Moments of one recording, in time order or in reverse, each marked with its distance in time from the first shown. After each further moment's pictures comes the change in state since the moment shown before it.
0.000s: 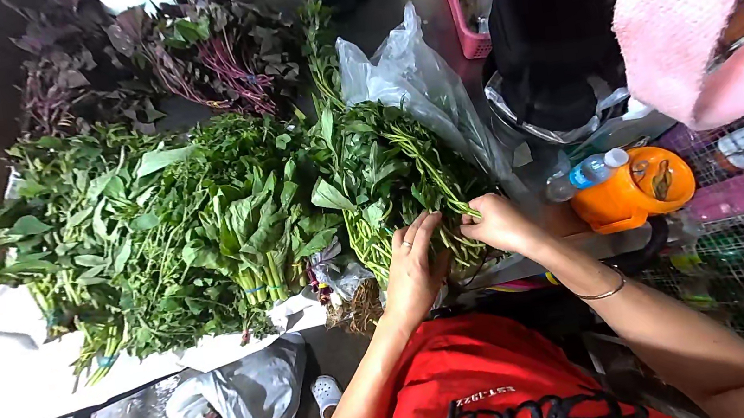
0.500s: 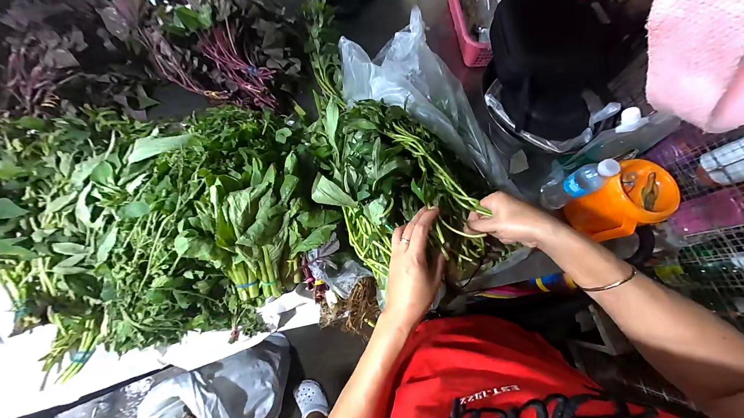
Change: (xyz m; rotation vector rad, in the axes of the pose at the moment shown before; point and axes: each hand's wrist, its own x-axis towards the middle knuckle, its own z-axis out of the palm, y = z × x) left_hand 0.001 0.001 0.000 -0.063 0.042 -0.014; right_hand 0.003 0.016 -0.011 0.341 -0.158 0.036
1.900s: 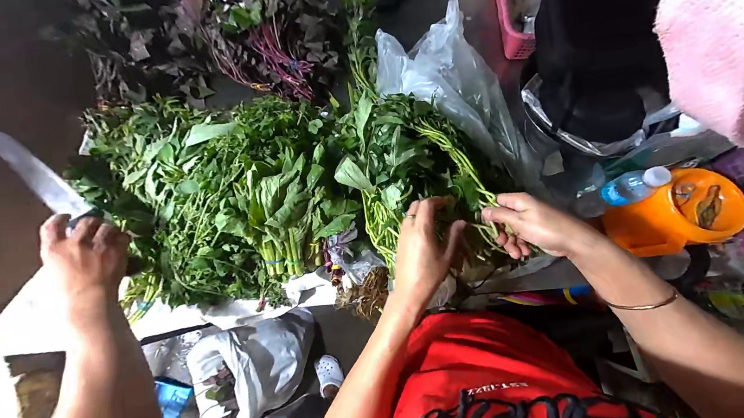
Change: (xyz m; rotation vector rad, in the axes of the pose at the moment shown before) left_hand 0.028 0.023 -0.012 0.085 0.000 -0.150; right_hand -0.017 -0.014 -0.006 0.188 -0.113 -0.056
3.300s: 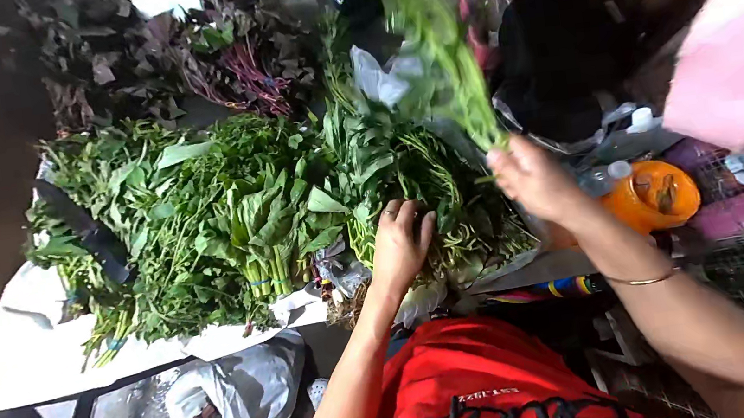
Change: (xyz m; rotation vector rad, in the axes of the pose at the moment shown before) left_hand 0.017 -0.030 -0.001 0.093 0.001 0.117; right_hand -0.015 -0.029 -0.017 -0.390 0.458 -0.409
